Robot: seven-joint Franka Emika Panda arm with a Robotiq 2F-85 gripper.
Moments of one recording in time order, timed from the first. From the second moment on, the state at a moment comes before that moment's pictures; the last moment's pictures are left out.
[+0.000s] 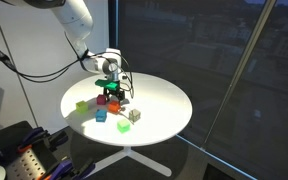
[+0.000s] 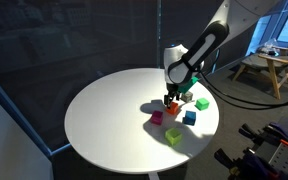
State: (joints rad) arm 0.13 0.69 0.00 -1.89 -0.12 2.50 0.03
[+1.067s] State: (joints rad) arm 0.13 0.74 0.00 -1.85 -0.14 2.50 0.00
